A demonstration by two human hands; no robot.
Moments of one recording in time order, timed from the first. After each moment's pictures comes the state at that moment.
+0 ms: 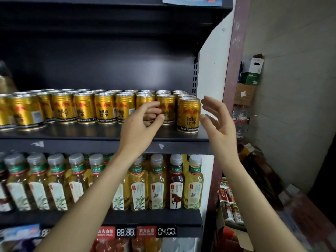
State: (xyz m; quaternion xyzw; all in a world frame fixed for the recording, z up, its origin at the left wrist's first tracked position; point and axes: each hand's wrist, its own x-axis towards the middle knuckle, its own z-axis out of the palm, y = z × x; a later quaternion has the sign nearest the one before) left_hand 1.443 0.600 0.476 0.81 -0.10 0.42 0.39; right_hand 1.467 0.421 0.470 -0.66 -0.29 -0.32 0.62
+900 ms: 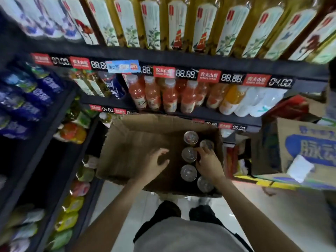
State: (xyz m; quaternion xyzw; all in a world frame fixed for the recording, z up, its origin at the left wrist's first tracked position) left_hand 1.171 0.814 0.037 0.90 0.14 -0.10 0.41; right_hand 1.251 0.618 0.039 -0.94 -0.19 0.22 0.18
